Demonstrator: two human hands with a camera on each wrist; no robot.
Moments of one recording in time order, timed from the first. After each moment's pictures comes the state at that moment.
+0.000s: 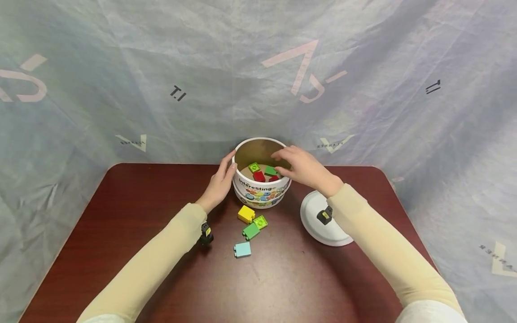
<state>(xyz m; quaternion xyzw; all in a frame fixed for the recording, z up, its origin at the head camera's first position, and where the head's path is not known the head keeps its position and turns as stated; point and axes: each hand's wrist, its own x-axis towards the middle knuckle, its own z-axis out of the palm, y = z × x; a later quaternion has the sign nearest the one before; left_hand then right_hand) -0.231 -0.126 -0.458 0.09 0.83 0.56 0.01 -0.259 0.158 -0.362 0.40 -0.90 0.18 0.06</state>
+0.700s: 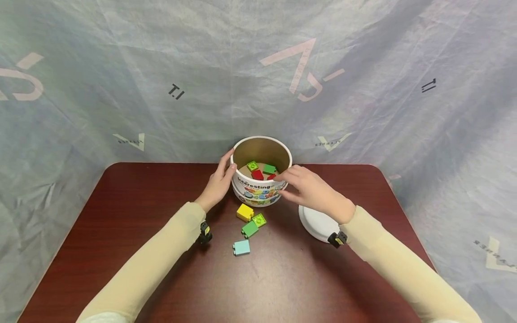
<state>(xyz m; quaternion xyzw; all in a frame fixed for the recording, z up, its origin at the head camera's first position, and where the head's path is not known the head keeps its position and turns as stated) -0.232 -0.124 -0.457 0.09 0.82 0.56 0.02 -0.204 0.175 -0.376 0.47 -0.85 0.18 0.12</state>
